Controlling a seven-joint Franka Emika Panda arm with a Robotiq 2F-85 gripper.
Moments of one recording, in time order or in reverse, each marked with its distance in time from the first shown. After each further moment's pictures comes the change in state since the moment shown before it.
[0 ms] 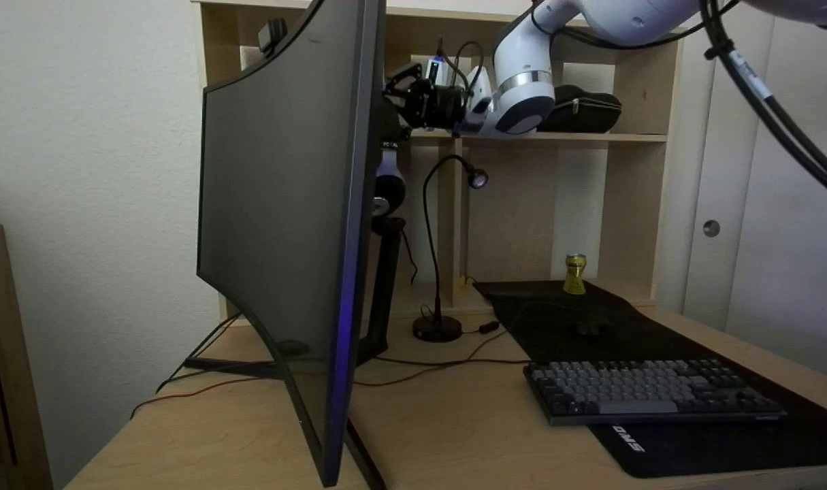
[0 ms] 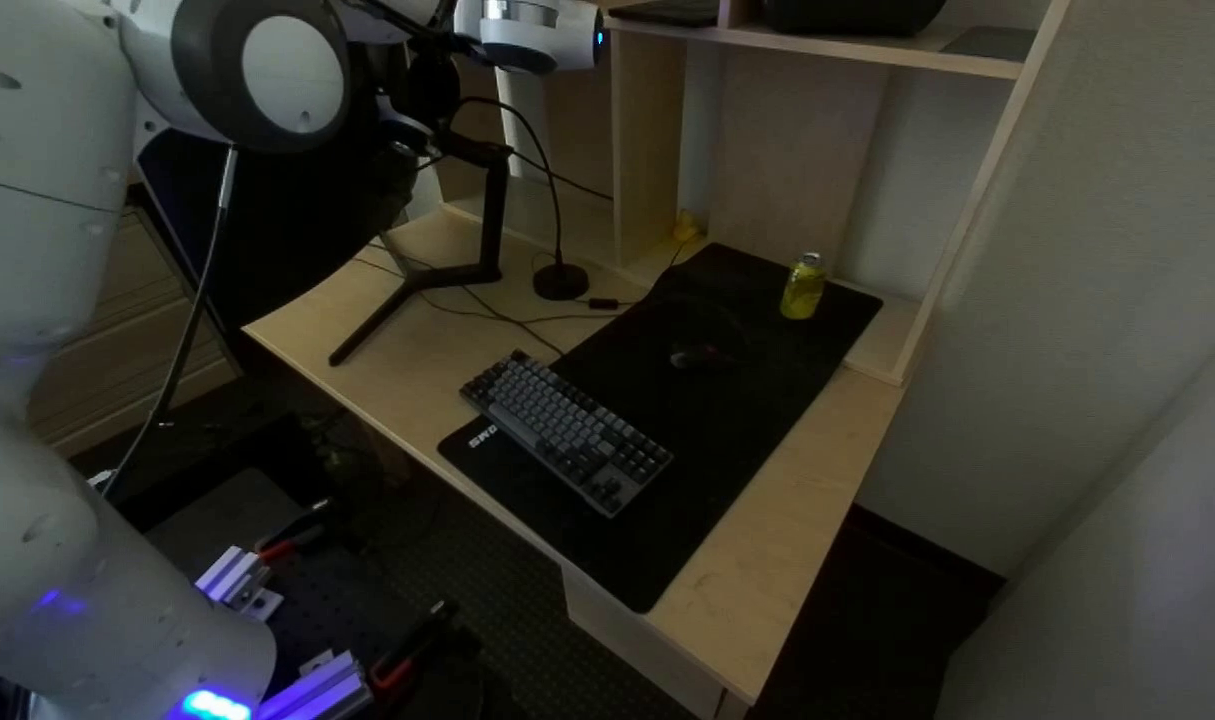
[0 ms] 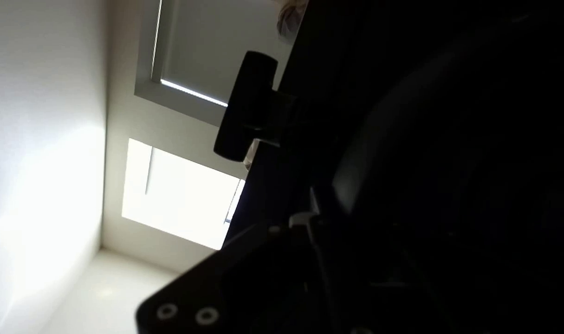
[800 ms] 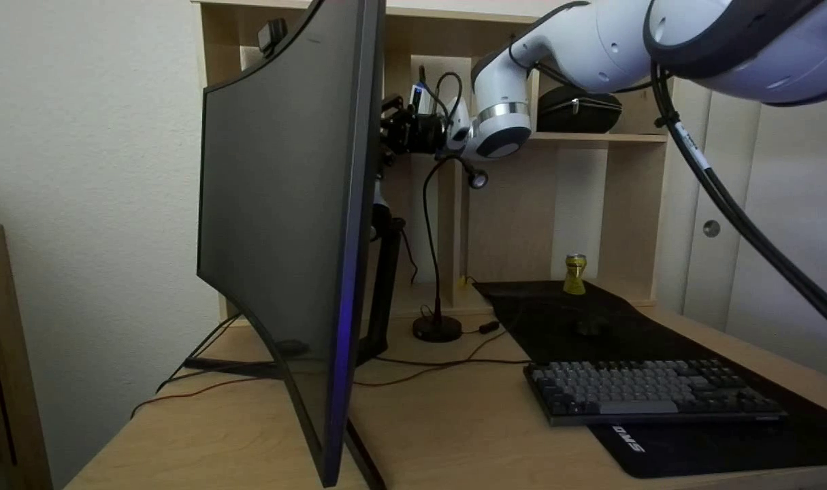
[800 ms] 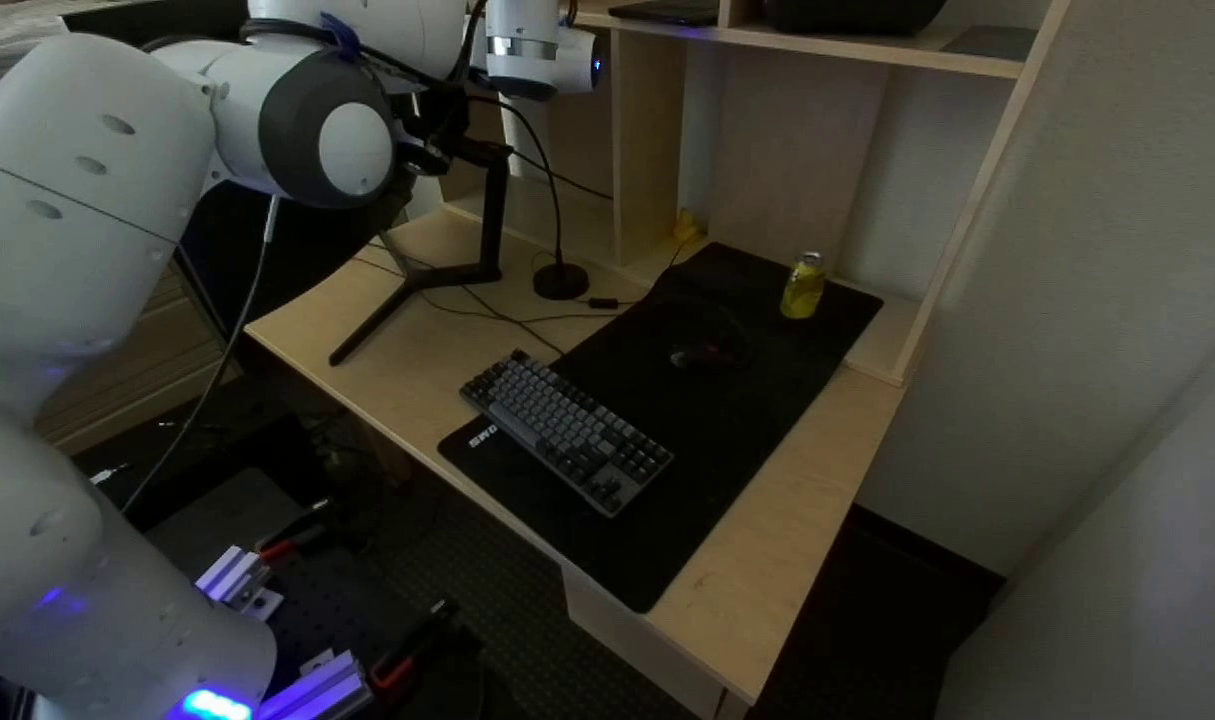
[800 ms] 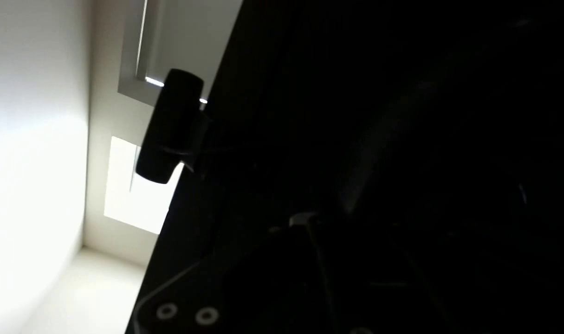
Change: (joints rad) arm 0.029 0.194 0.033 0.219 -0.049 0.055 0.006
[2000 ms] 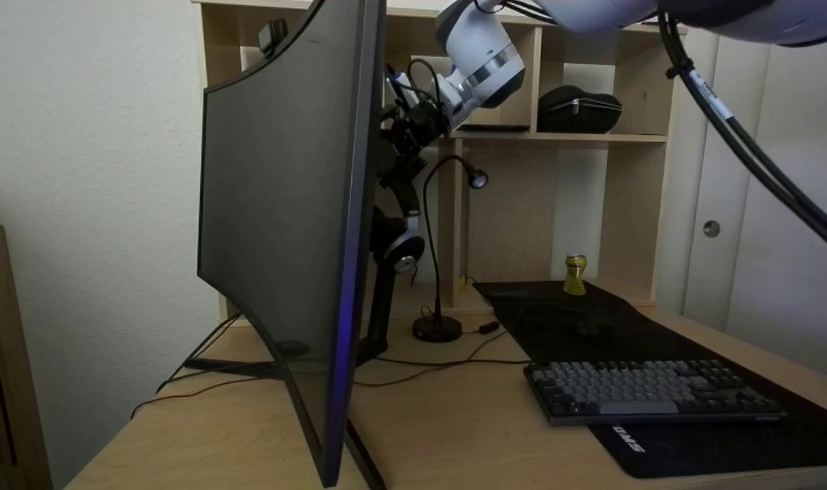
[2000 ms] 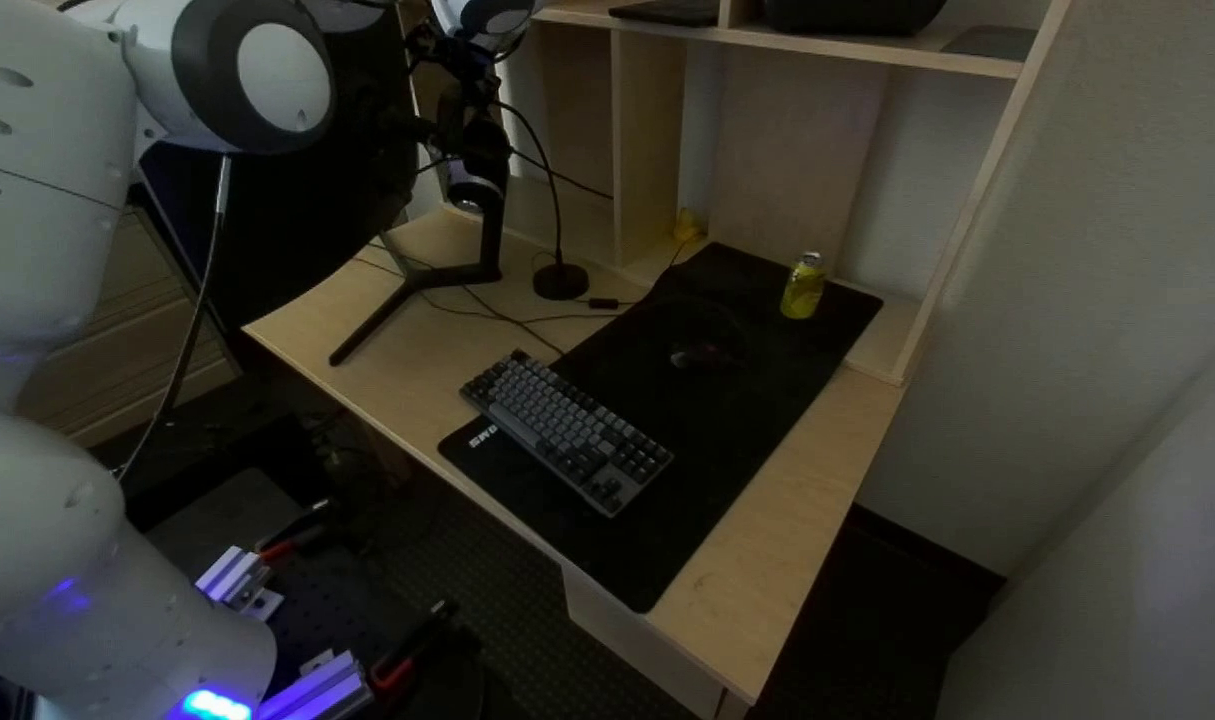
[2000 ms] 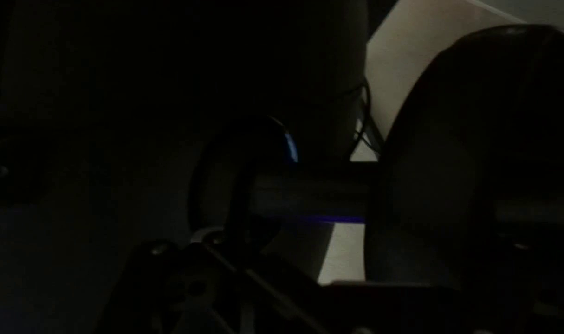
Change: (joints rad) arm 0.145 -0.138 -0.175 -0.024 -0.527 0.249 0.125
